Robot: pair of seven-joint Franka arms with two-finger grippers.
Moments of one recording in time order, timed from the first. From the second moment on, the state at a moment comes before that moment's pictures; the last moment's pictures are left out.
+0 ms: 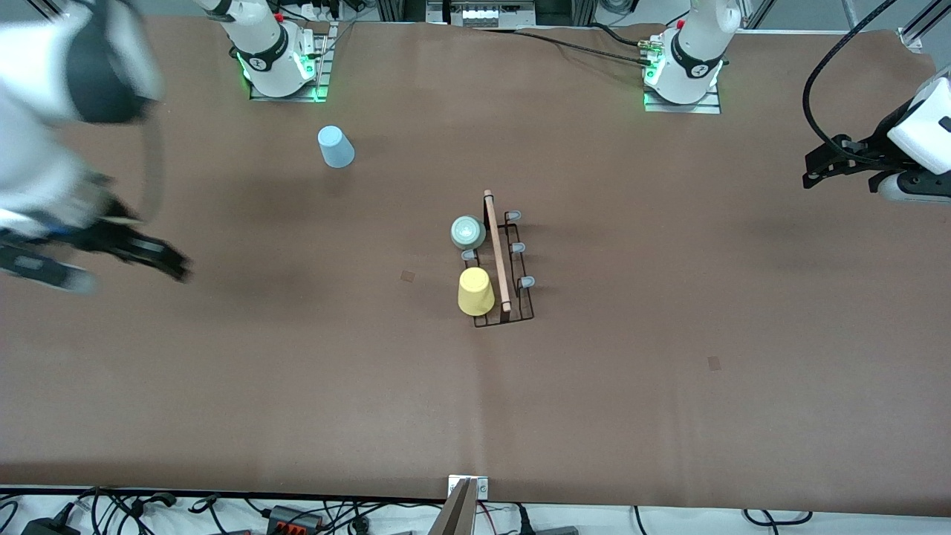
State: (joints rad) left arm 0.06 -0.03 -0.06 -1.67 0.00 1.59 0.06; right arm 0.02 0.13 0.00 -1.62 0.00 1.90 0.35
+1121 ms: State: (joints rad) left arm 0.06 -0.03 -0.06 -1.67 0.00 1.59 0.06; right arm -0.08 0.09 0.03 -1.50 0.01 1.57 0.17
